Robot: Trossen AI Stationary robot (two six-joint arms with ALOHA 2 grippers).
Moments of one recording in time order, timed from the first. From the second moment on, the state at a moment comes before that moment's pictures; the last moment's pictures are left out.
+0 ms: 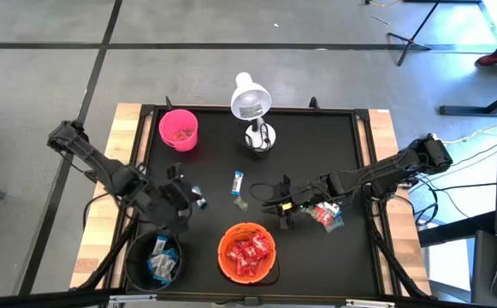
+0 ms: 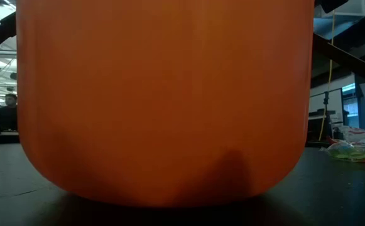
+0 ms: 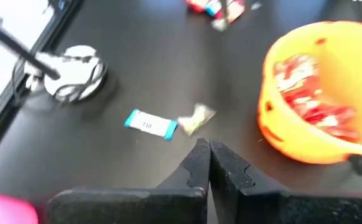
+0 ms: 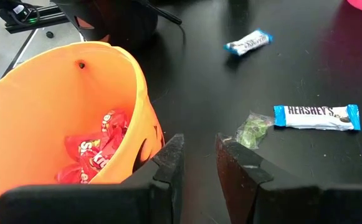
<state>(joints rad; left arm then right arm) -0.59 1.21 1.18 -0.92 -0.61 -0.57 0.27 1.47 0.90 0.00 0.06 0.31</state>
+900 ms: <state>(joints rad) -0.40 1.45 0.85 -0.73 -0.39 -0.70 0.27 1.47 0.90 0.01 0.06 0.31</state>
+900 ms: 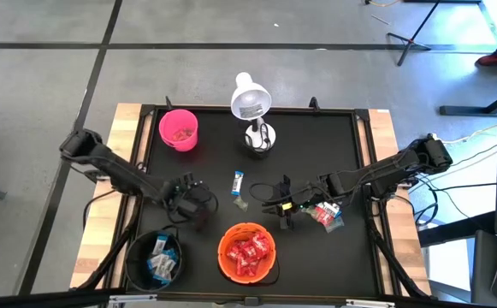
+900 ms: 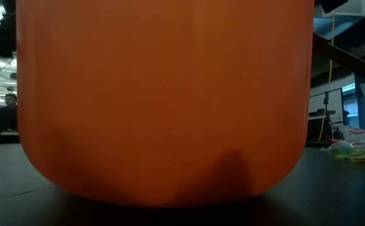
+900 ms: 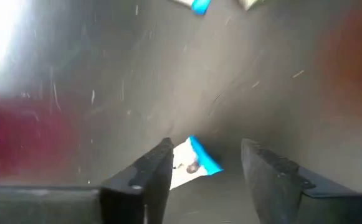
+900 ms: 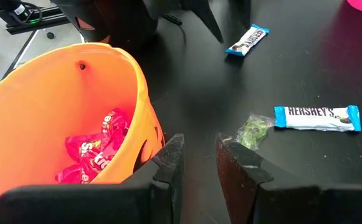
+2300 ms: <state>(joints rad) -0.31 1.62 0.94 -0.87 -0.40 -0.70 0.27 1.47 0.90 0.00 0.06 0.31</state>
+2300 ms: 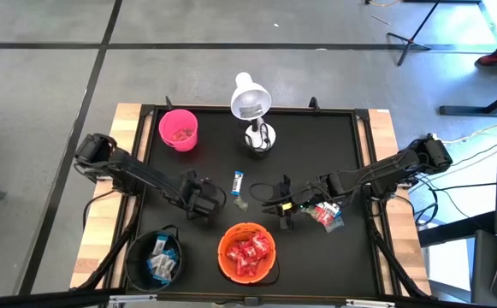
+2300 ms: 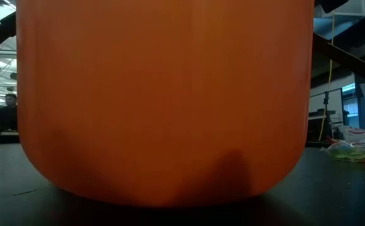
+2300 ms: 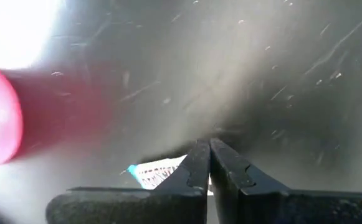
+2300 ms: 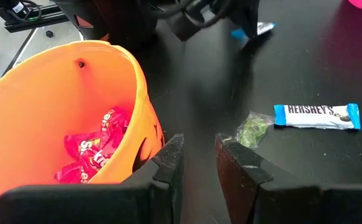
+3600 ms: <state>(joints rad) -0.90 1.58 1.79 -1.51 -0.48 -0.95 0.27 1.47 0.90 0.00 0.06 0.31</state>
